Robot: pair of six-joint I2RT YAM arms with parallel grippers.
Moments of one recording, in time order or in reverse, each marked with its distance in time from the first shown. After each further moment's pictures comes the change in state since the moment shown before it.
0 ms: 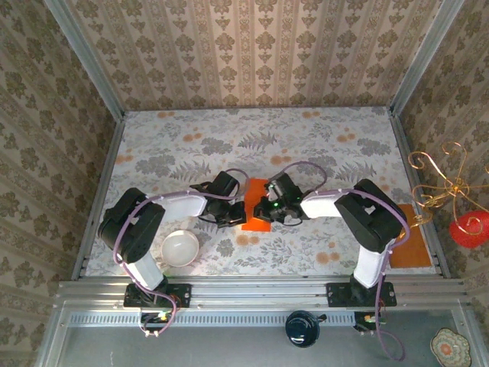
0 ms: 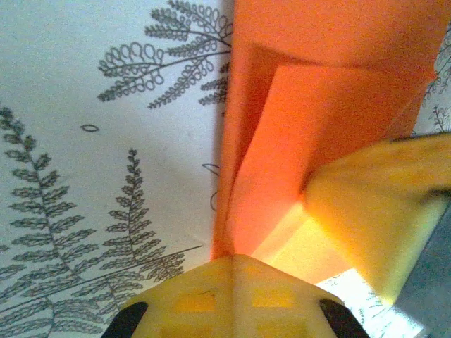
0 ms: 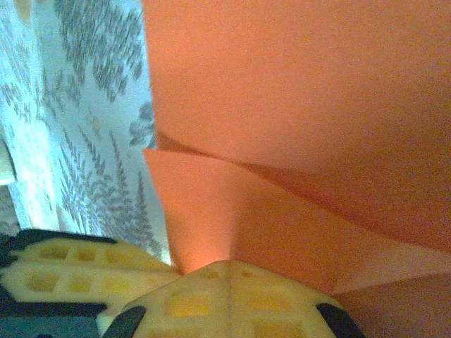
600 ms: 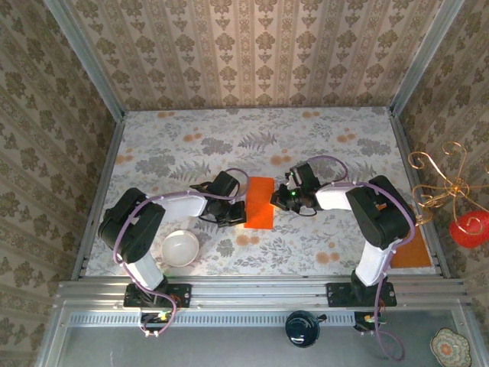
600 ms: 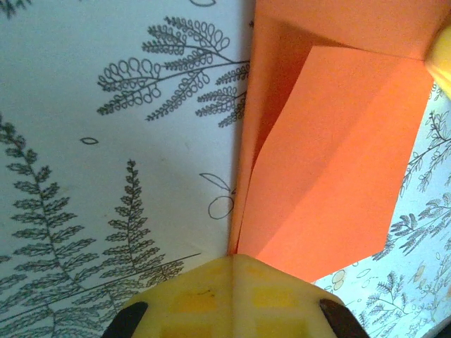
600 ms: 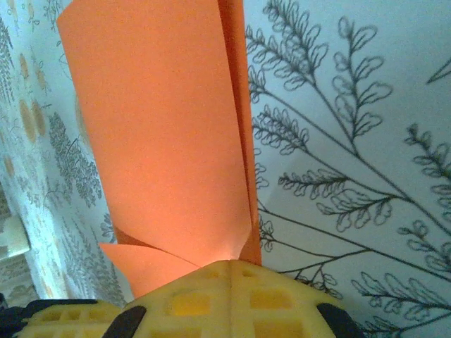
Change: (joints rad) left arm 0.000 0.000 0.001 0.008 -0.009 0.005; right arm -0.172 -0.018 -0.004 -0.029 0.008 -0.034
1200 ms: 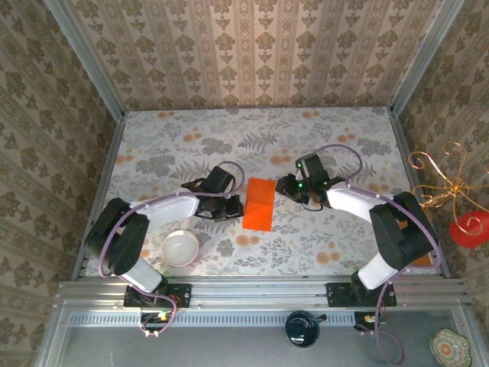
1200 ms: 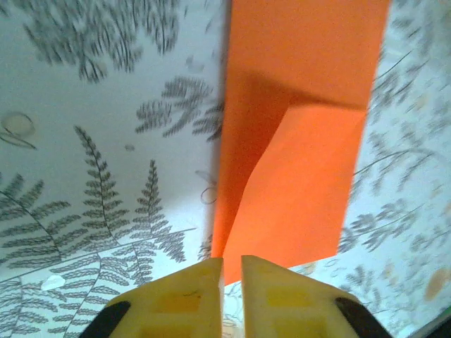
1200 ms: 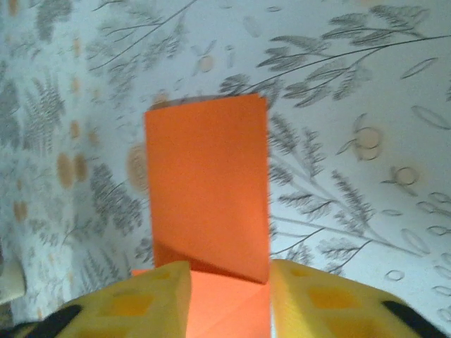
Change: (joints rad) left arm 0.022 -0.140 0.012 -0.053 -0.067 0.003; right arm -0.002 -0.221 0.014 -0.155 0.154 0.000
